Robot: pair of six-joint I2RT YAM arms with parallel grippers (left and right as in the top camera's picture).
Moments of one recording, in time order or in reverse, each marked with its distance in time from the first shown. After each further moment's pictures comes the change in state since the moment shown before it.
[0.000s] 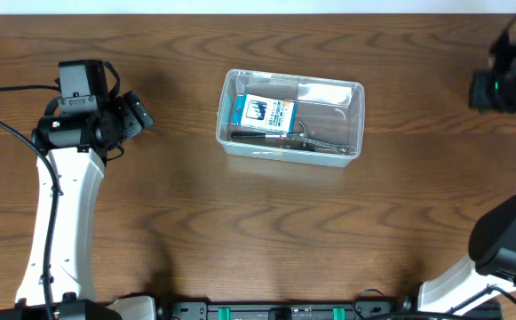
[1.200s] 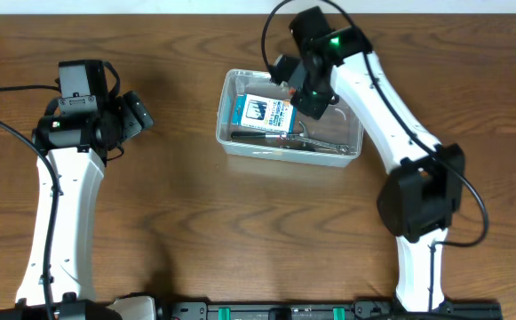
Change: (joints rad) left arm 0.000 0.000 0.000 0.000 0.000 0.000; right arm 0.737 0.338 0.272 -0.193 0.013 -0.435
